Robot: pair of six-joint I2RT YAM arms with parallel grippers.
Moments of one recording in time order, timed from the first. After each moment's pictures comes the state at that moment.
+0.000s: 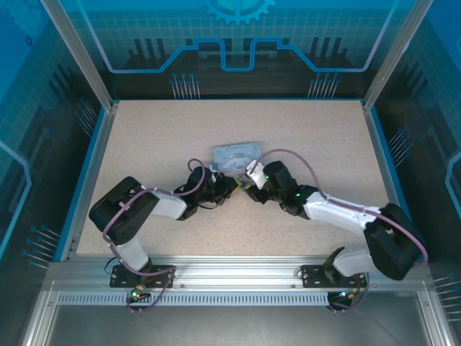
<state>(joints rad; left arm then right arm) -0.60 1.72 0.58 0.68 0.31 -1.40 0.68 1.33 0.69 -0.02 0.01 -0.13</state>
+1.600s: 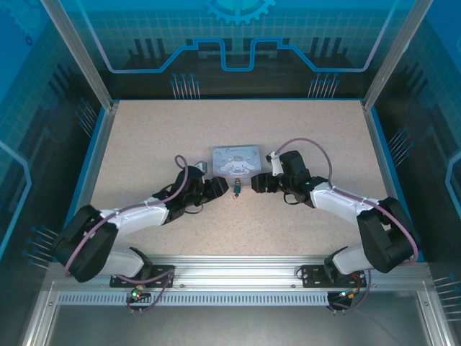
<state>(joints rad) -0.59 1.38 0.55 0.20 0.16 -0.98 0.48 1.42 0.71 -0.04 -0.24 0.33</state>
